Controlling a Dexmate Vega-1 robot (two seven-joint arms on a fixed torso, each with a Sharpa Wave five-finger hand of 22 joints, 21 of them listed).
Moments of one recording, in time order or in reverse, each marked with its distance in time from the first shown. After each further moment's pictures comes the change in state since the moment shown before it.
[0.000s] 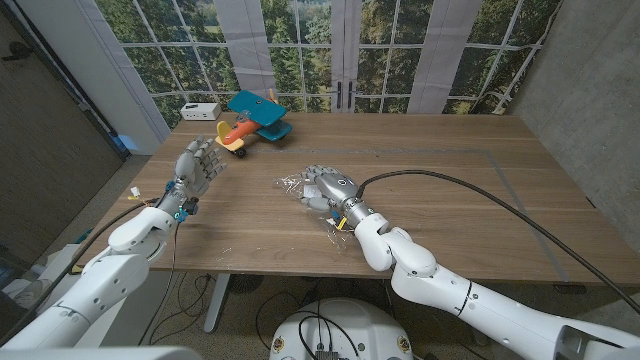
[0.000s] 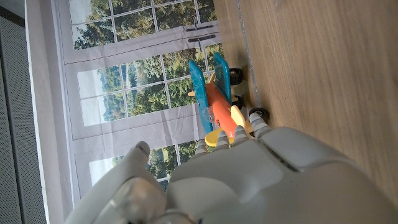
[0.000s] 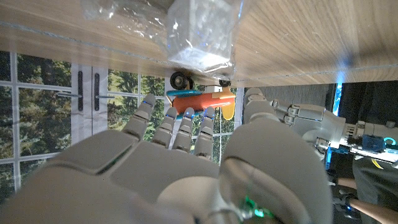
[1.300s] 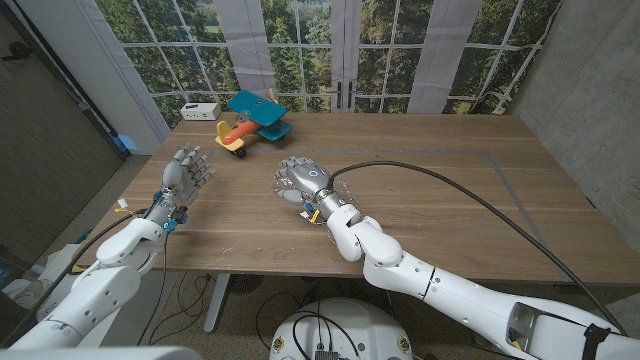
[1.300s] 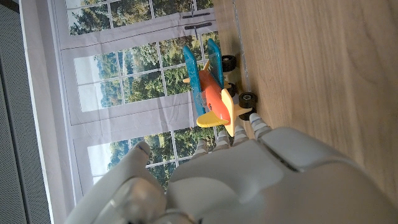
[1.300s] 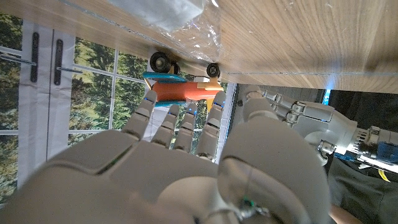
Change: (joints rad) left arm 0.040 -0.018 -0.041 0.052 -0.018 -0.046 -0.034; left_hand 0.000 0.000 0.000 0.000 0.000 0.000 0.000 0.000 0.000 0.000 0.000 0.000 0.000 0.000 0.000 0.000 0.000 0.000 0.000 0.000 0.000; right arm 0.141 0.160 -0.098 0.176 -0.117 -0.013 0.055; right_hand -0.001 0.006 -0.018 0.016 -0.004 0.238 -0.035 0.018 0.000 0.014 0.007 -0.034 0.003 -0.016 0.021 0.013 0.012 0.015 0.002 -0.015 0.000
